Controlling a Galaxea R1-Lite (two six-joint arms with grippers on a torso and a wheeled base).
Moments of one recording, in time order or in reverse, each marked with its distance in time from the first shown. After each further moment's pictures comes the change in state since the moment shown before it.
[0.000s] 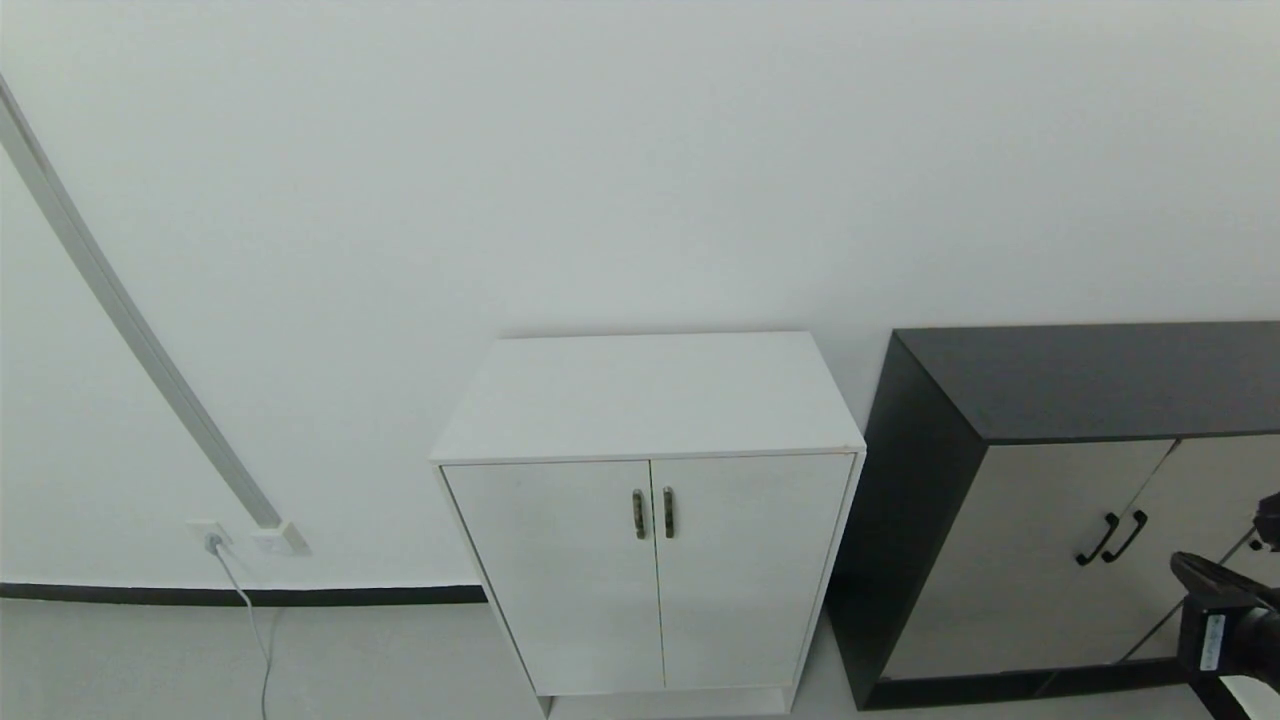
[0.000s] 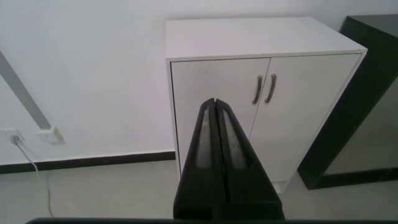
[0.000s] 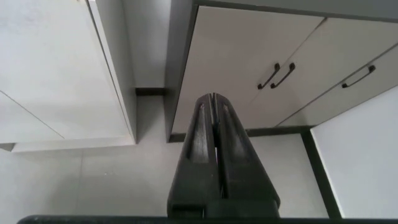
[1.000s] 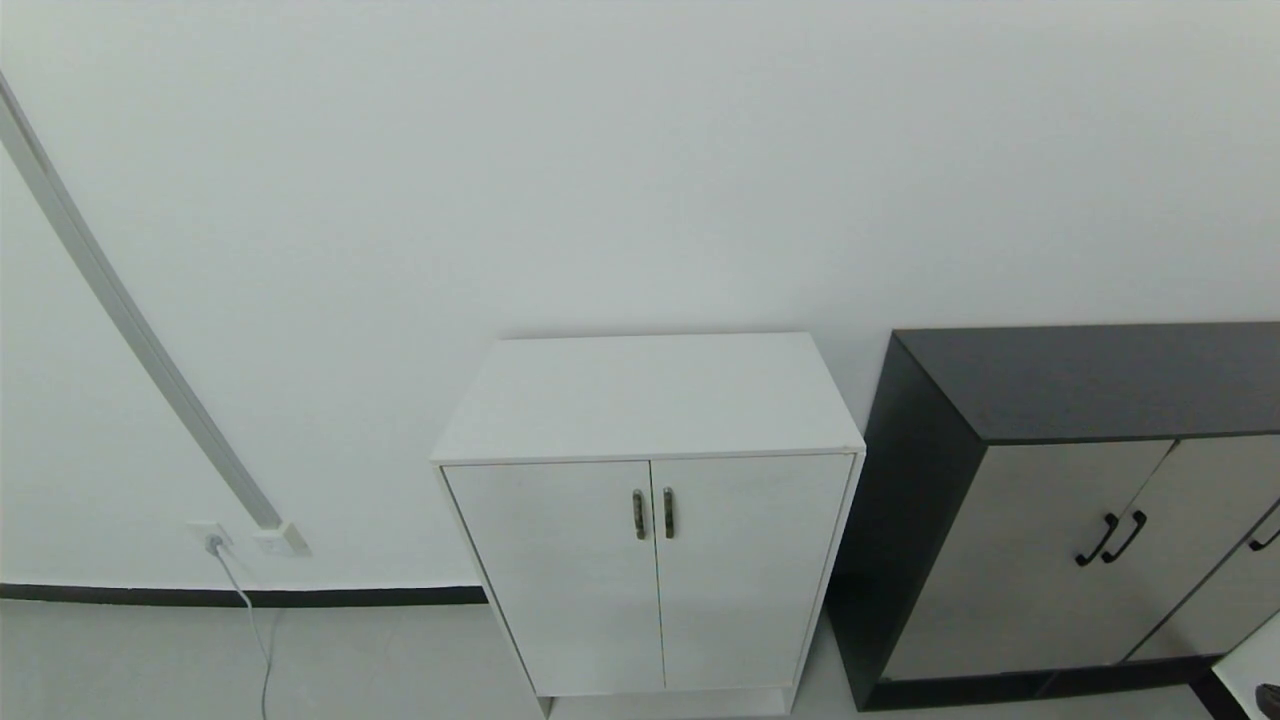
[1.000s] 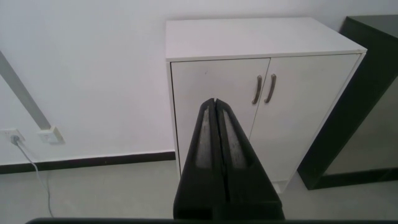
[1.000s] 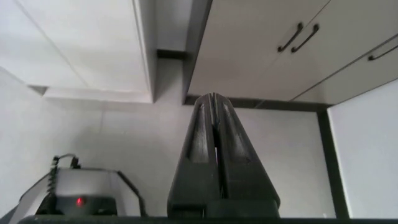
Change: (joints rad) left arm 0.000 0.000 0.000 0.000 0.000 0.000; right arm 0.001 -0.569 -0.046 0.766 0.104 0.003
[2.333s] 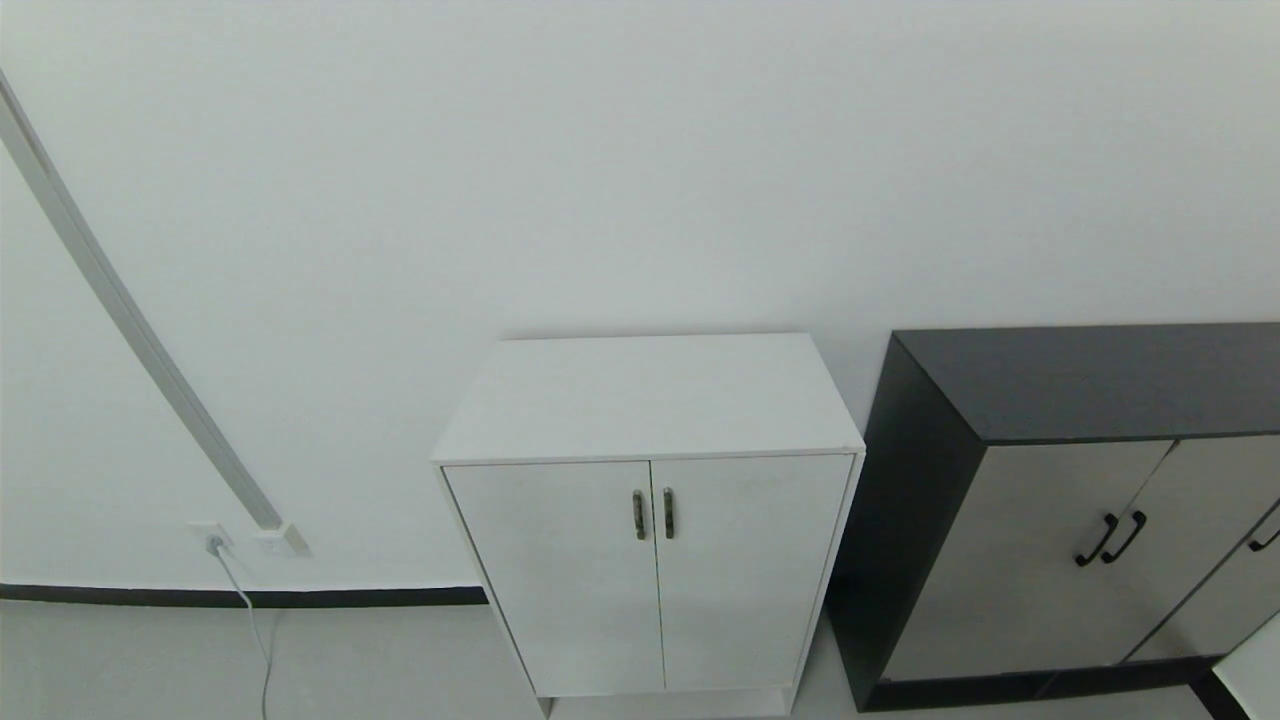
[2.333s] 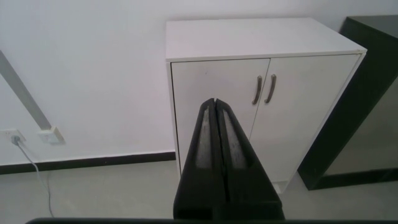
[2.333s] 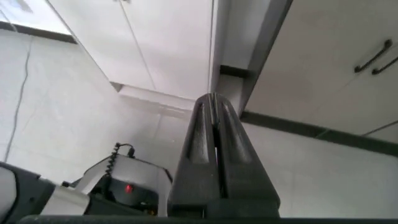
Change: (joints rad) left arm 0.000 0.000 0.000 0.000 0.000 0.000; right arm 0.320 -0.296 0.072 0.219 -0.006 0.136
